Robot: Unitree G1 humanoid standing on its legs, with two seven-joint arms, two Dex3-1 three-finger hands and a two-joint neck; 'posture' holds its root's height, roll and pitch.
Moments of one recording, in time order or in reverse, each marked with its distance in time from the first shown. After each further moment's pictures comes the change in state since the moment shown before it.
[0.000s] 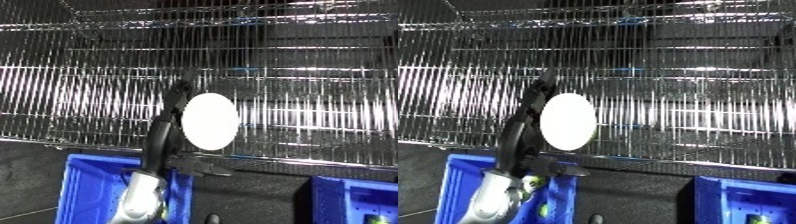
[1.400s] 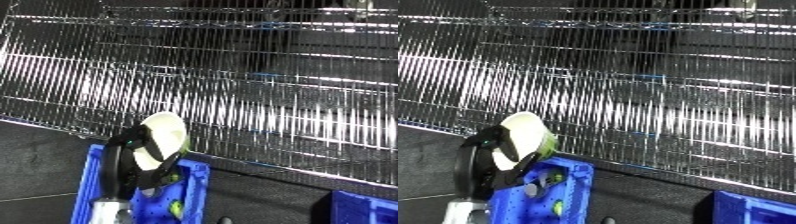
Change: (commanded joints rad) left arm 0.339 0.060 0.246 -0.109 -0.119 -0.178 0.088; right arm 0.140 0.009 -0.071 0.017 0.027 -0.077 0.004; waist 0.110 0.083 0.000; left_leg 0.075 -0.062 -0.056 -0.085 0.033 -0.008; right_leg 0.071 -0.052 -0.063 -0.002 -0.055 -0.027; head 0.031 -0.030
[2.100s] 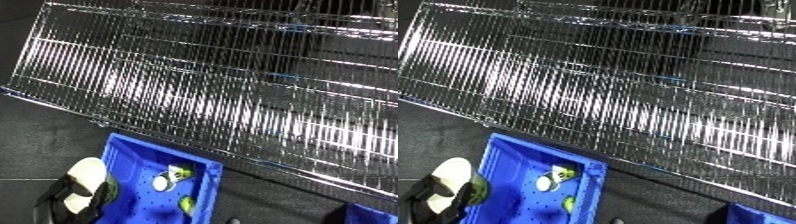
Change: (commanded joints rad) left arm 0.201 -0.034 0.195 0.333 -0.117 -0.097 0.090; right arm 0.039 -0.006 -0.017 0.063 0.038 0.002 0.032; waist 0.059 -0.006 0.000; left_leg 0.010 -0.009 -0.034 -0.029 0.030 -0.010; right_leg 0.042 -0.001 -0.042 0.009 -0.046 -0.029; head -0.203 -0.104
